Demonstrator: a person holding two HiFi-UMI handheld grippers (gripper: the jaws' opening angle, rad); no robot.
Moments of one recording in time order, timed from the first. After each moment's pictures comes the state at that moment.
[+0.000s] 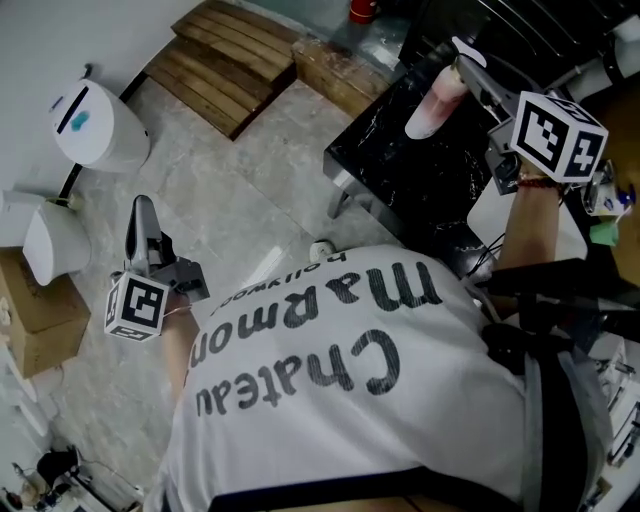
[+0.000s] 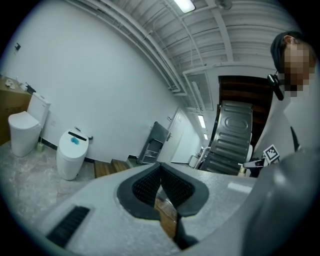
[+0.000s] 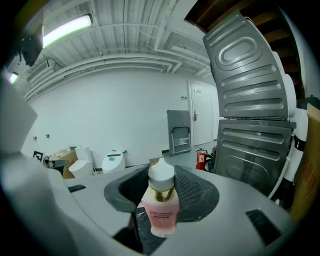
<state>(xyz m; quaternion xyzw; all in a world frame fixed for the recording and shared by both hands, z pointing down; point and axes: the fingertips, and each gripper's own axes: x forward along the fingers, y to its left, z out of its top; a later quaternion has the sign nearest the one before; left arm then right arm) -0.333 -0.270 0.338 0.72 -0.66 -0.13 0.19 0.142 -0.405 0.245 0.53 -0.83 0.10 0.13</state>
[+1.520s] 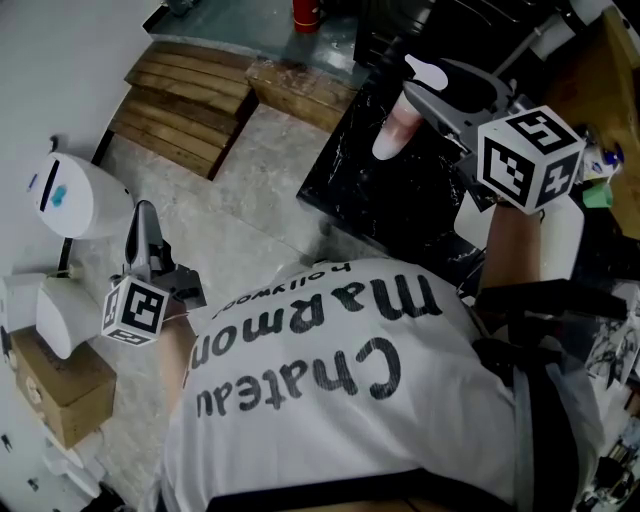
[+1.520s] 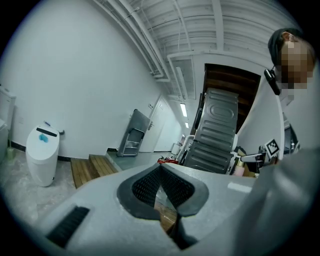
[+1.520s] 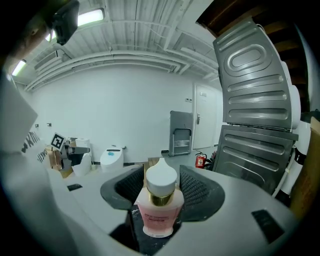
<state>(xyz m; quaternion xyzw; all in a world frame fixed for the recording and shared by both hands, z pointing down) -0.274 -0.398 0.335 0.81 -0.55 -0.08 0.19 0.131 -0.407 0.248 0.52 -0.83 0.06 0.16</state>
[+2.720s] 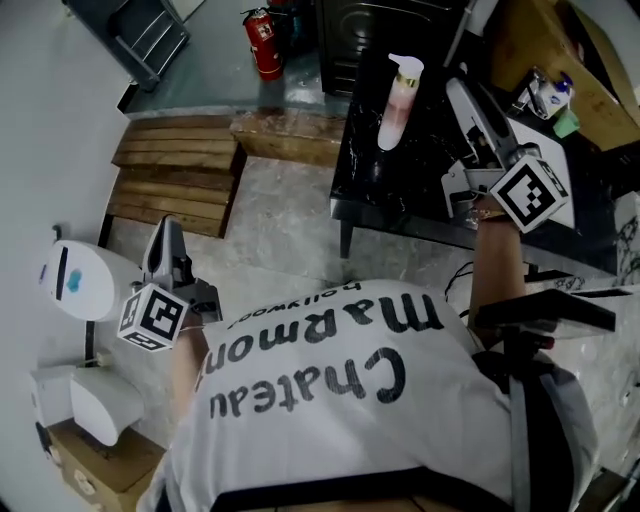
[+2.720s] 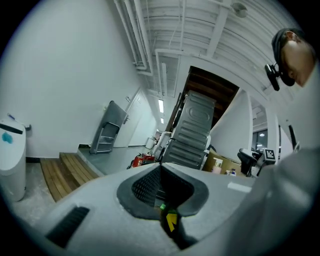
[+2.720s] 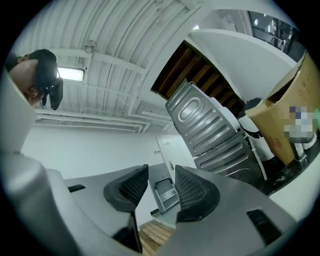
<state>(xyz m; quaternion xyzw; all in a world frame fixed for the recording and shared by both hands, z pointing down) -0.297 -0.423 0.312 0.89 -0.41 -0.07 0.18 0.123 -0.290 0.174 0.65 -0.73 0.02 -0.23</state>
